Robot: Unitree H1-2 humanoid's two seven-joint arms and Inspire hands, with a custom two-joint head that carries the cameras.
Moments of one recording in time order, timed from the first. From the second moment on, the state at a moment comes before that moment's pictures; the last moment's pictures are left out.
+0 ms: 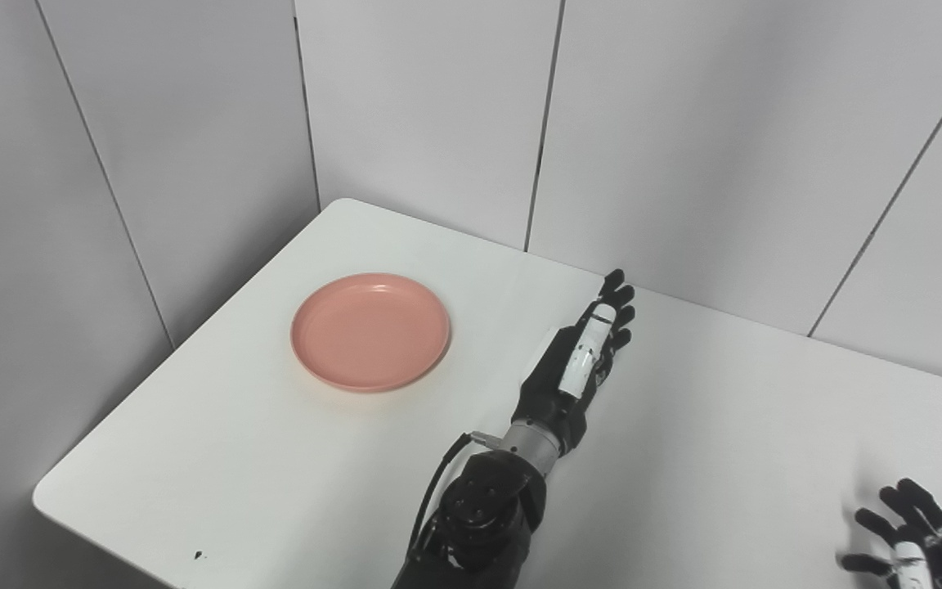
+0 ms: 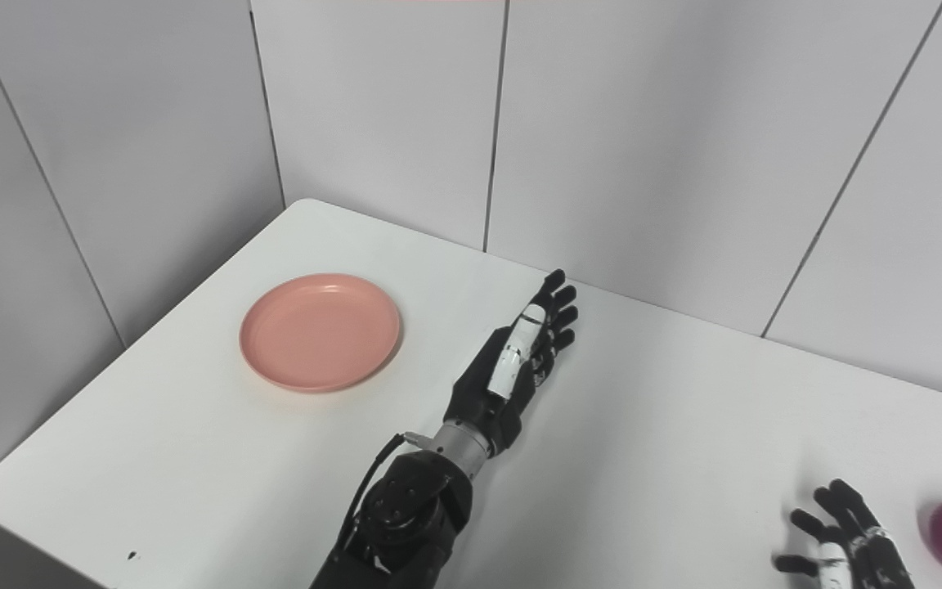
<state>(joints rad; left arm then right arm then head) -0.29 -0.18 -0.04 -0.10 -0.13 0.18 0.03 -0.04 -0.06 -0.09 -0.12 0.09 0.03 0.00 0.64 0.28</state>
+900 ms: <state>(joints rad) -0.39 -0.04 0.15 -0.24 -0.14 0.20 0.08 -0.05 -0.06 -0.09 -0.10 0.06 0.00 -0.01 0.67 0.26</state>
